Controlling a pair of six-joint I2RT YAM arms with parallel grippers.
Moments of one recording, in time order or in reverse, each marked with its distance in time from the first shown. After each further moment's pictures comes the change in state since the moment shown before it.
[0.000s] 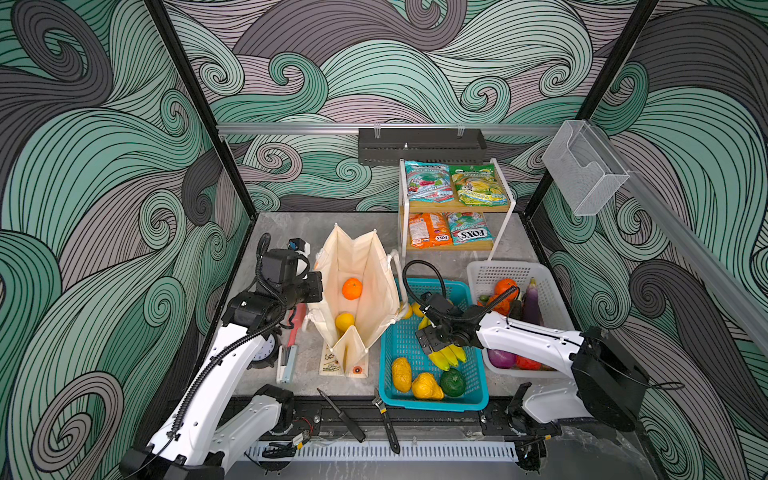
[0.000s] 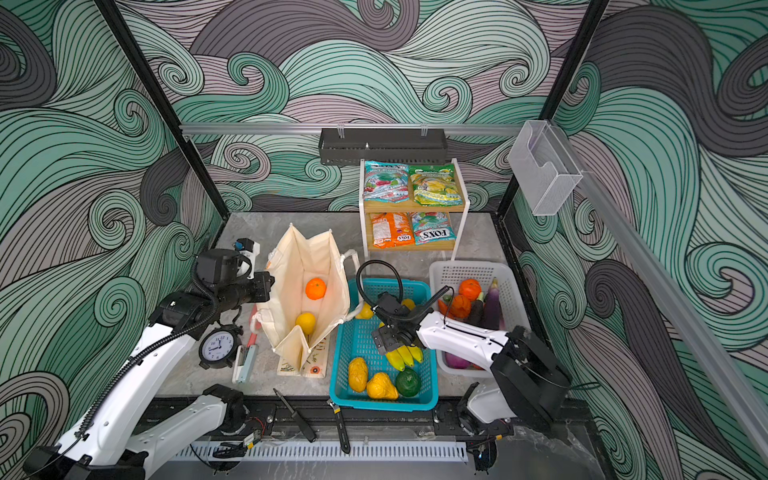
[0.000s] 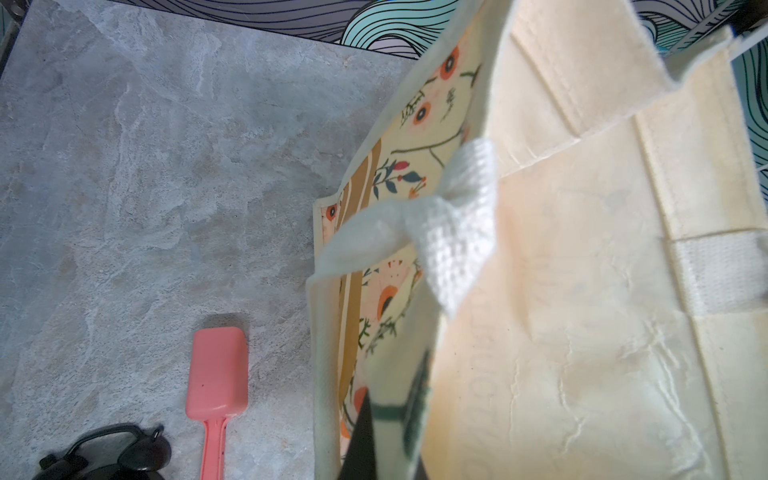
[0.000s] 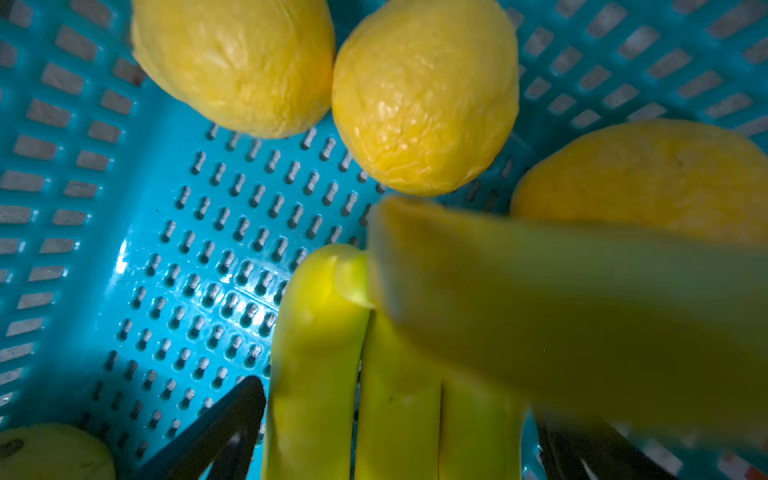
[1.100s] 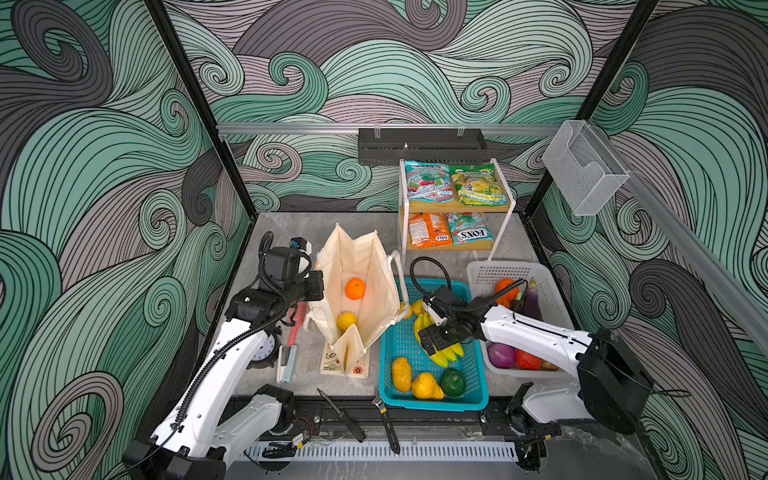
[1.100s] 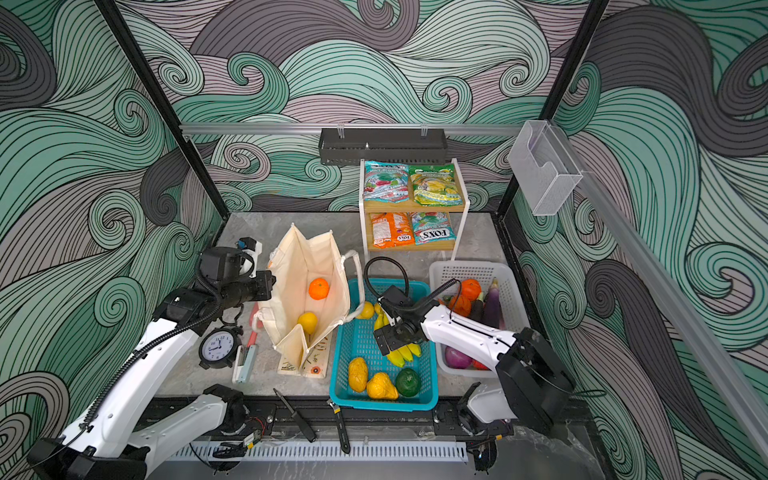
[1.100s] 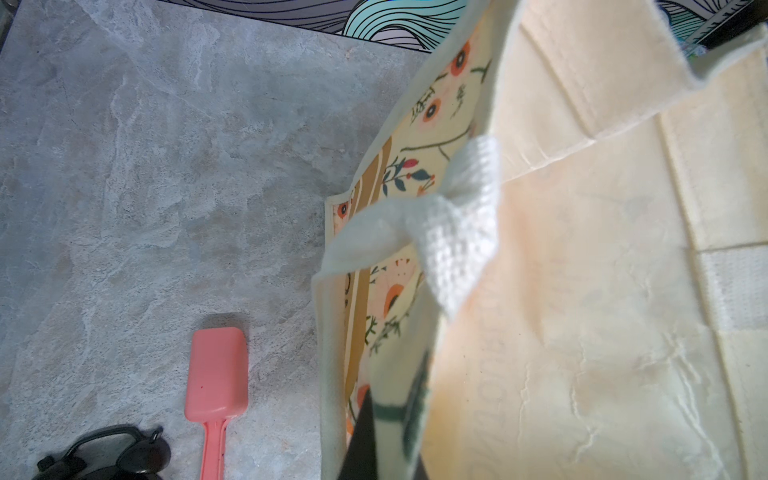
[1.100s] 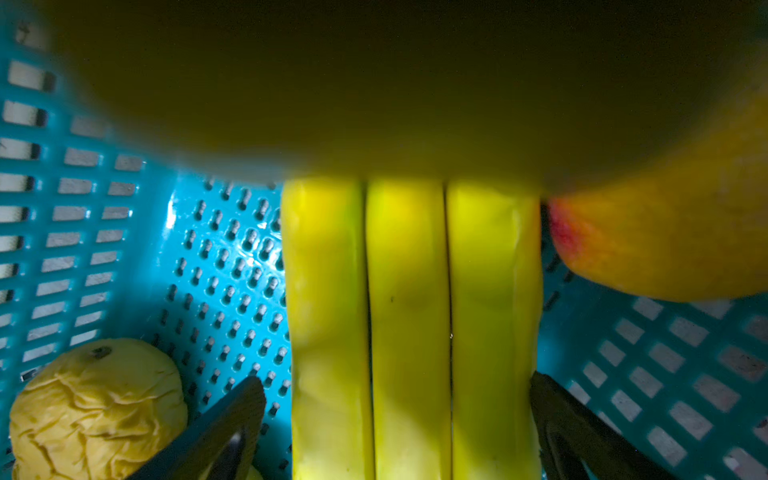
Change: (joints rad) left arm -0.002 0.033 0.004 0.004 0.002 0.000; right arm -0.067 -0.014 0.051 -0.136 -0.170 -0.031
